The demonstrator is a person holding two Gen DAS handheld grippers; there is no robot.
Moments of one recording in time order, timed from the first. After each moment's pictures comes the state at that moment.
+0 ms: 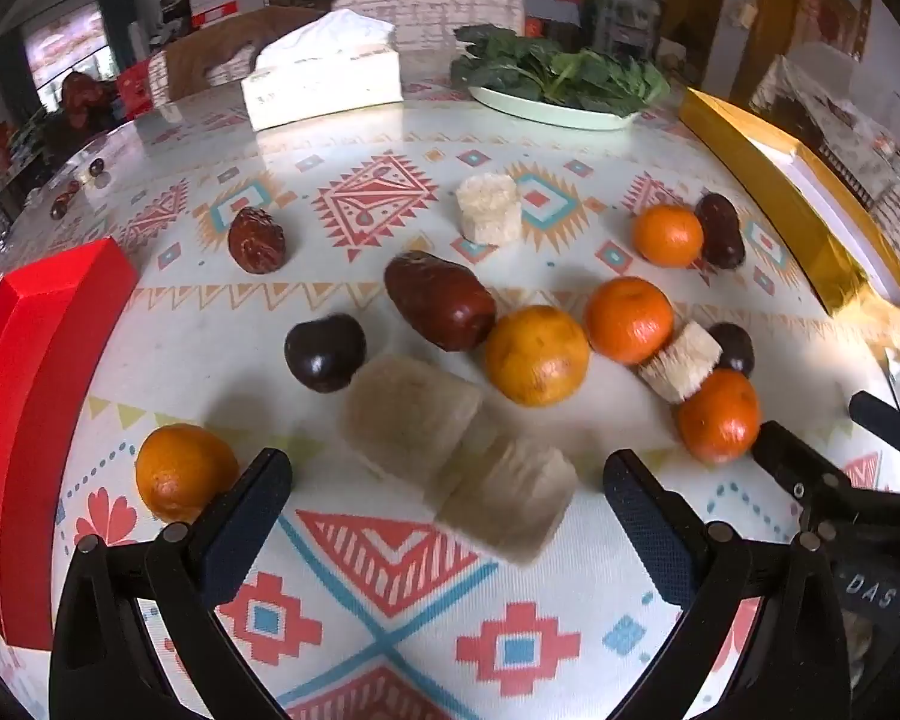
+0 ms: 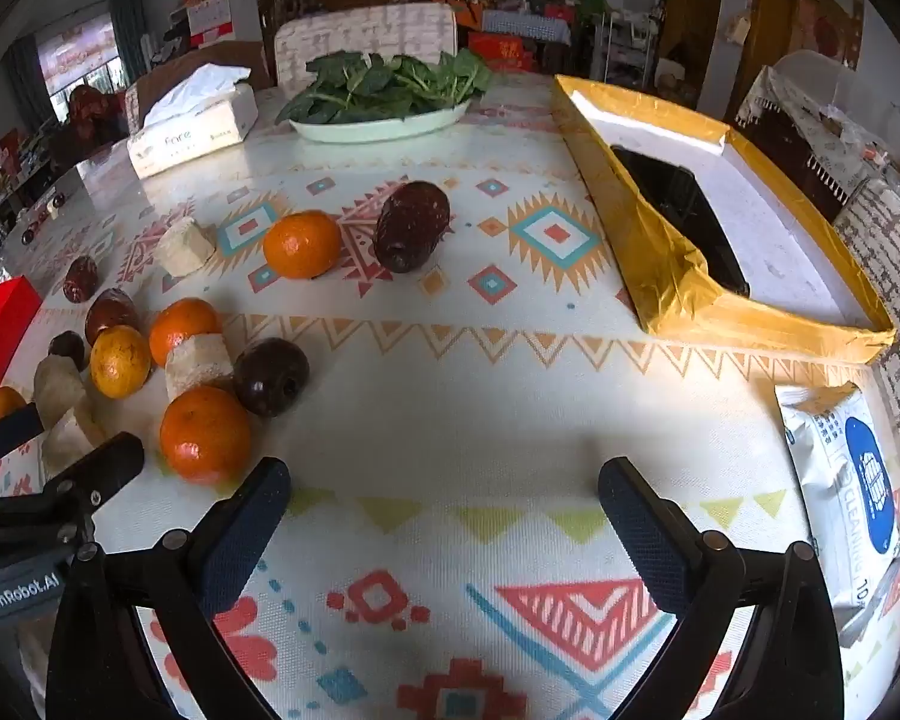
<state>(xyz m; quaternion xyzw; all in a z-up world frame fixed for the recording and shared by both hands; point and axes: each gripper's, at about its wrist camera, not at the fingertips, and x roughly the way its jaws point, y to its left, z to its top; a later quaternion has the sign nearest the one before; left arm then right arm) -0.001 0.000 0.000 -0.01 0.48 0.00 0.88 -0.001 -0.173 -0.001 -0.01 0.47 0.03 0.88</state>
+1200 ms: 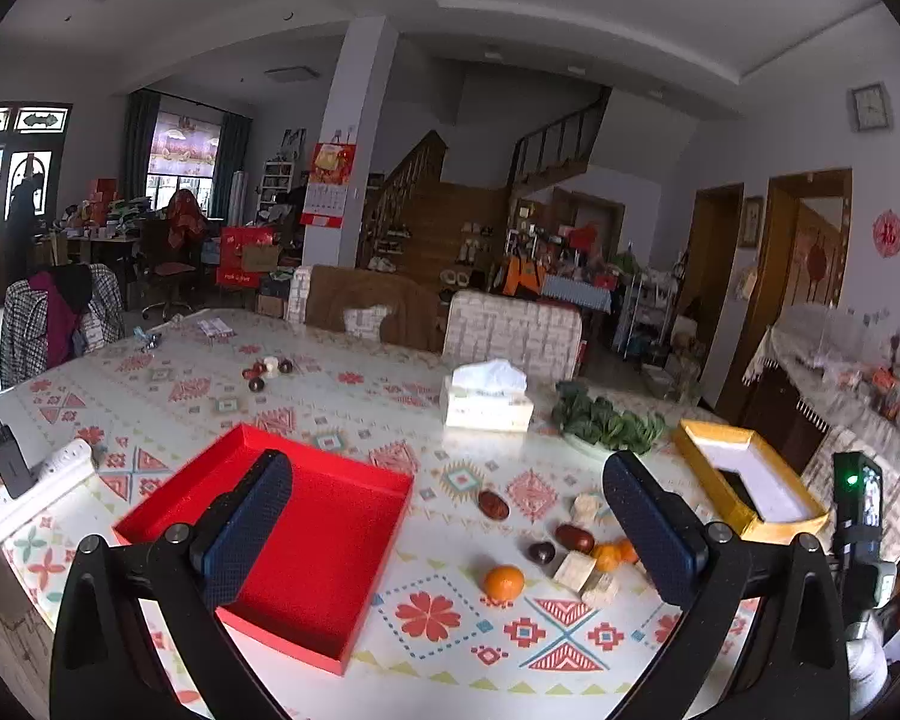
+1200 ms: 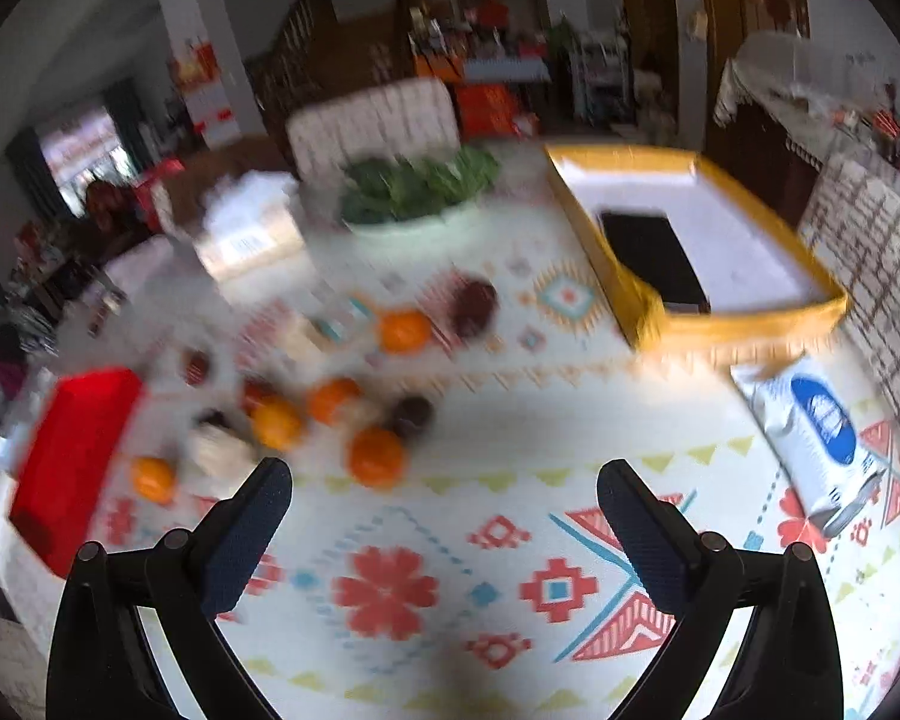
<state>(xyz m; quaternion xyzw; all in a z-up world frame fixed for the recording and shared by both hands) -0.215 0.150 0.192 -0.08 0.14 0.06 0.99 -0.068 -0.155 0.086 0.09 0.39 0.05 0.91</state>
